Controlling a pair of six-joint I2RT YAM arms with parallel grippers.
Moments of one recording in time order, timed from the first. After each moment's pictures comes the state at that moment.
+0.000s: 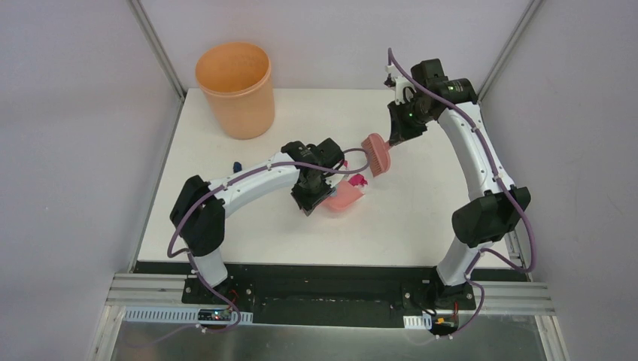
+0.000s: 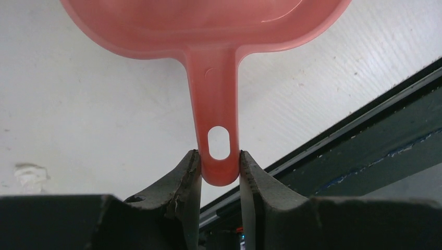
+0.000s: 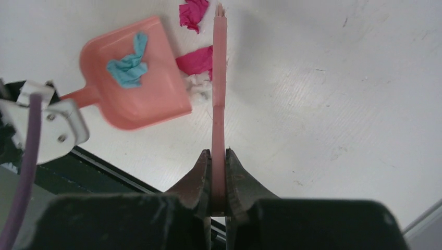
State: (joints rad) left arm -0.83 1.77 1.45 -1.07 0.06 -0.02; right arm 0.28 1.76 1.97 -1.31 -0.27 -0.12
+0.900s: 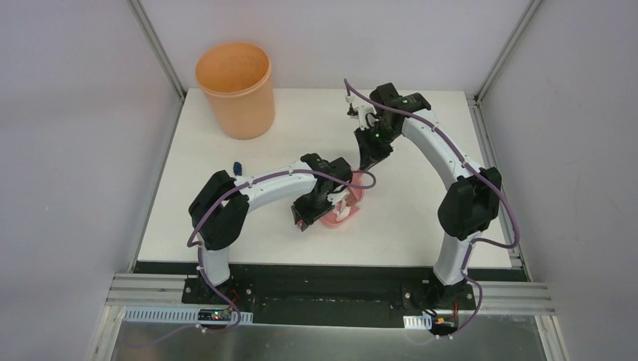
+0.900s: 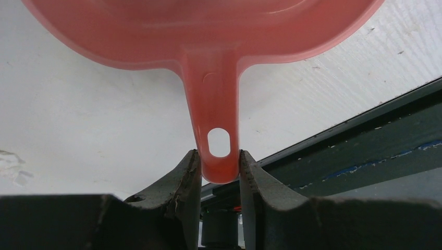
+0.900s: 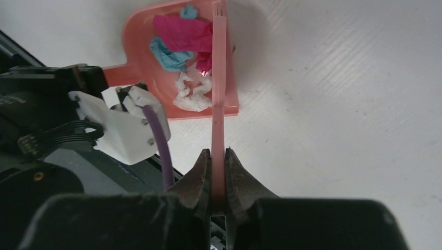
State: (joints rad) left arm -0.92 1.87 1.42 -1.18 -0.01 -0.06; right arm 0.45 1.87 1.82 -1.23 -0.32 -0.11
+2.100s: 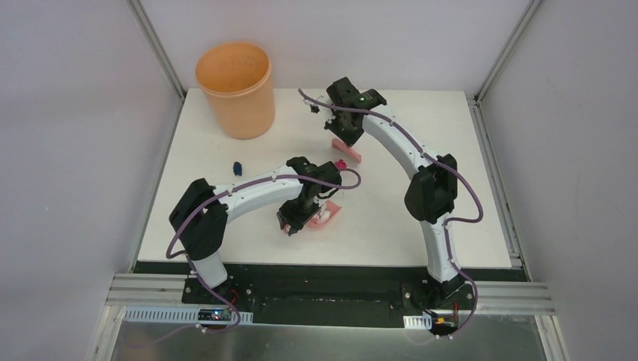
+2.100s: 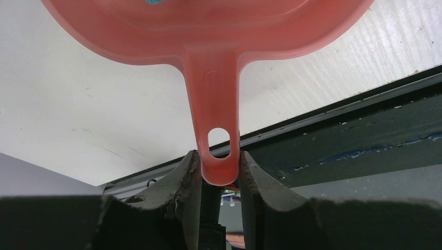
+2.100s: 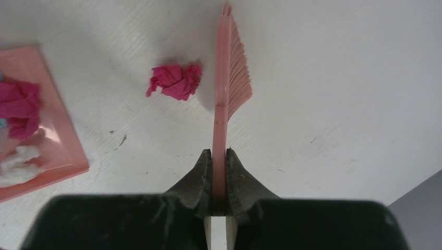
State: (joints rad) left arm -0.92 1.71 1.32 -1.26 -0.08 -0.23; right arm 0.60 2.16 2.16 -1.11 0.12 -0.38
